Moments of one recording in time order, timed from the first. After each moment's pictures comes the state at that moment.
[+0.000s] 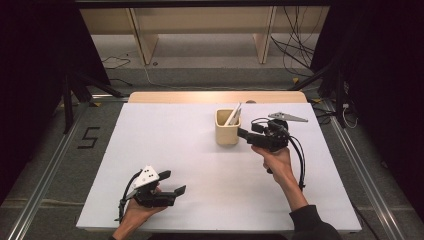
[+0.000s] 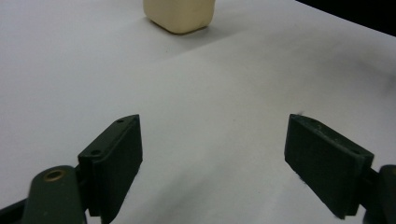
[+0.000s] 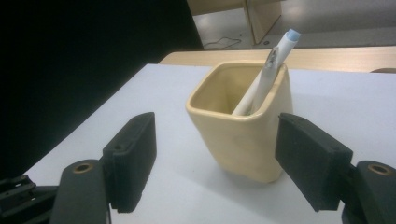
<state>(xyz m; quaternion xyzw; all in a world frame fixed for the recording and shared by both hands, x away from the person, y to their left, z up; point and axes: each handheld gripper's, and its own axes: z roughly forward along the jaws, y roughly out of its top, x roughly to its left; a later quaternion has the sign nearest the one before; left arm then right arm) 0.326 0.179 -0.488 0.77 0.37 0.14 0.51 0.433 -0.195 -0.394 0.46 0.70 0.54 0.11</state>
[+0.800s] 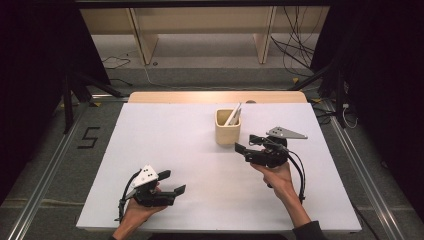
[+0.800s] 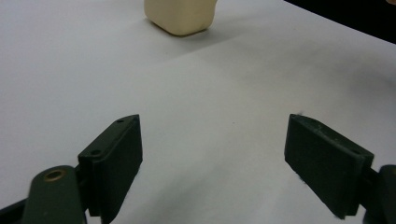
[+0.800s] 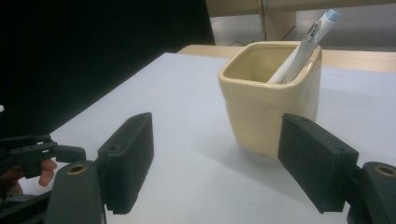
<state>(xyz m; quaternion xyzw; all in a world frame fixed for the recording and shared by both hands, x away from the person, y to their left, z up) 0.326 0.180 -0.487 0.76 0.37 0.14 0.51 0.395 -0.190 -0.409 0.41 0.71 0.55 0.12</state>
